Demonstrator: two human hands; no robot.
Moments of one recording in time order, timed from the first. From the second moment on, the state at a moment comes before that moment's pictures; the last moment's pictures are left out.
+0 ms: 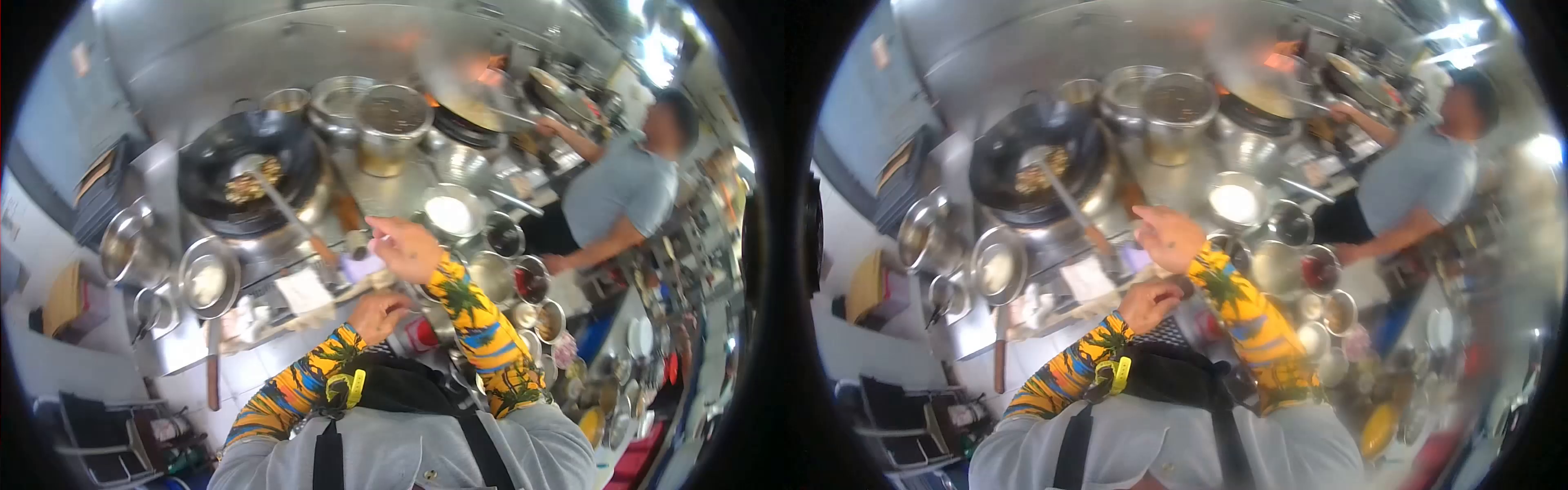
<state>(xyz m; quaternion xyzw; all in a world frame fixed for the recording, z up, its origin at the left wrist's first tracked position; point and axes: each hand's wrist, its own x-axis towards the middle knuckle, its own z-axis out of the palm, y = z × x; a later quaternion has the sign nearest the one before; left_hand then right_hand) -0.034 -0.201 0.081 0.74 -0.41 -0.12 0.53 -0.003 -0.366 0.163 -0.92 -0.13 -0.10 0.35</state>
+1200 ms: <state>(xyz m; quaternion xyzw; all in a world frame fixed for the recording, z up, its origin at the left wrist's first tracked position) 0.203 -0.054 0.062 0.91 -0.27 0.22 0.22 0.179 -0.273 0.107 -0.82 -0.03 0.11 0.57</state>
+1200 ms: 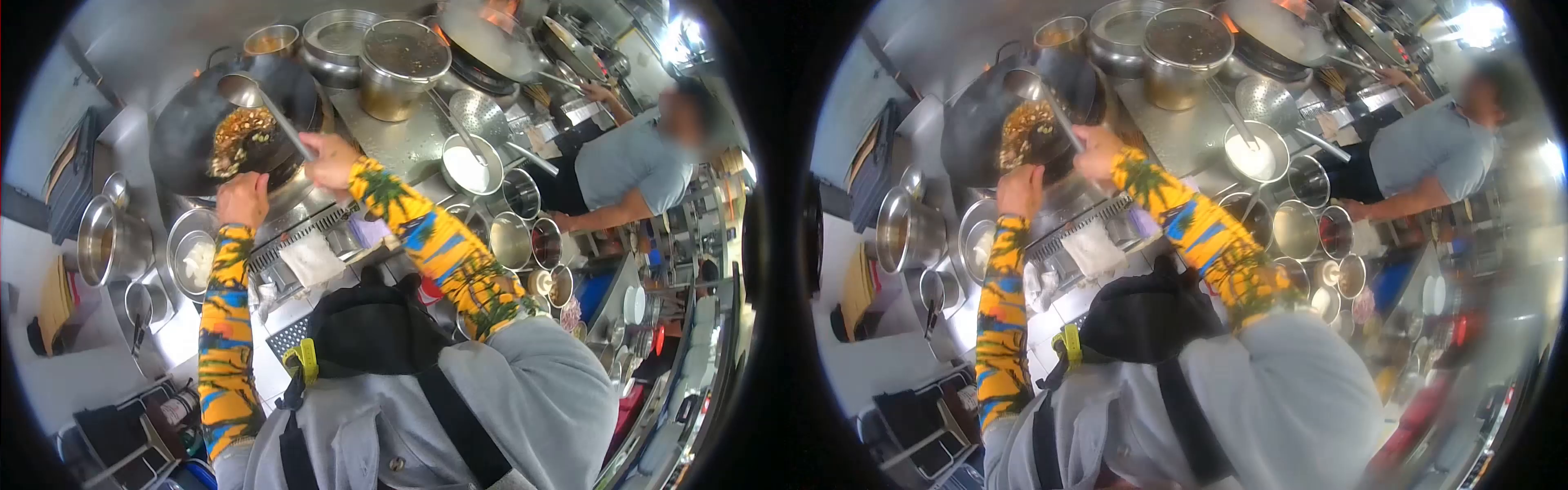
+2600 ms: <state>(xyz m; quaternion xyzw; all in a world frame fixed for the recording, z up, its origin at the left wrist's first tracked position) 0.196 -0.063 0.053 0.91 -0.20 0.24 0.27 0.162 -0.297 0.119 -0.66 0.01 0.24 0.71</state>
